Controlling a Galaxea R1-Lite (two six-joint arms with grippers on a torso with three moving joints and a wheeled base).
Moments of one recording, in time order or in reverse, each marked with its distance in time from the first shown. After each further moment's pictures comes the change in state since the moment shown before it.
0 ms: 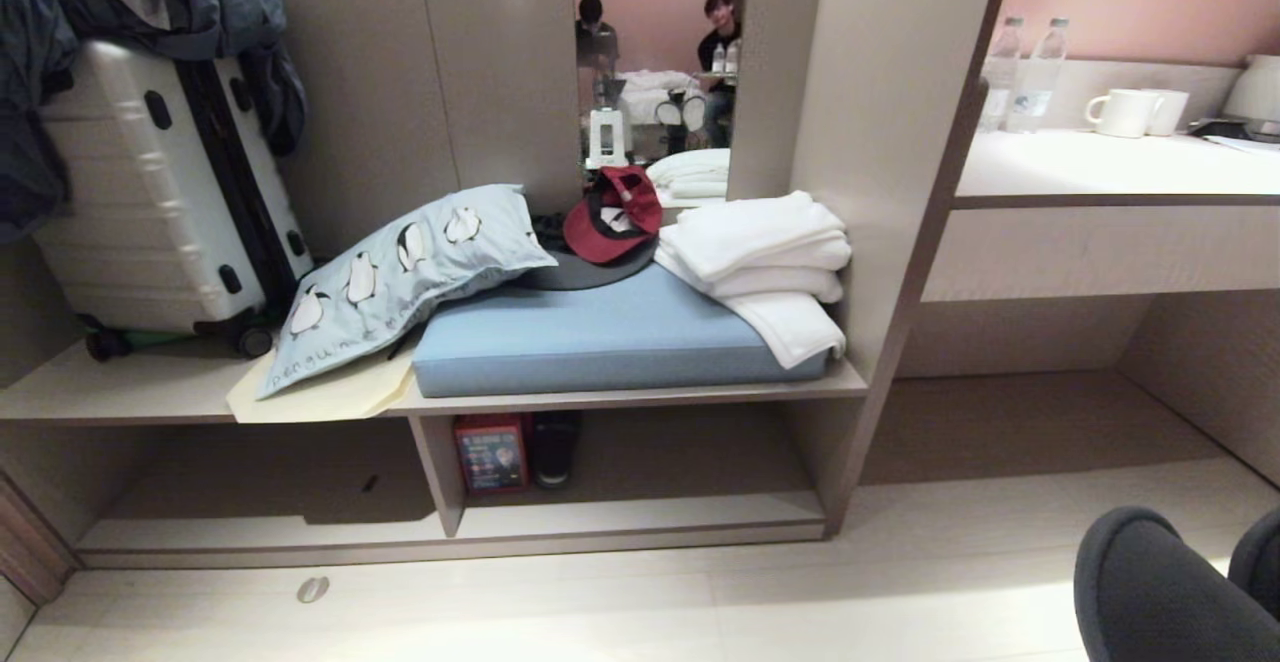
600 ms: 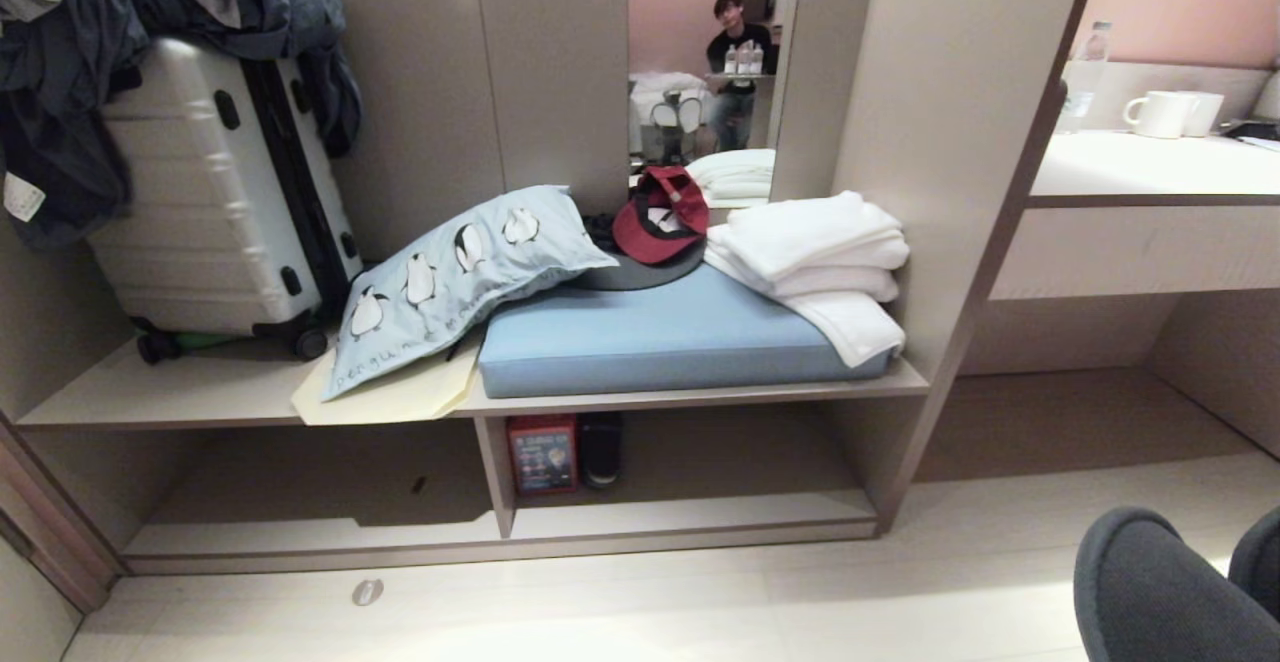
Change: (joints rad) left arm 0.000 0.000 0.000 0.000 0.001 0.000; right arm 0.000 0.000 0.000 0.000 0.000 0.000
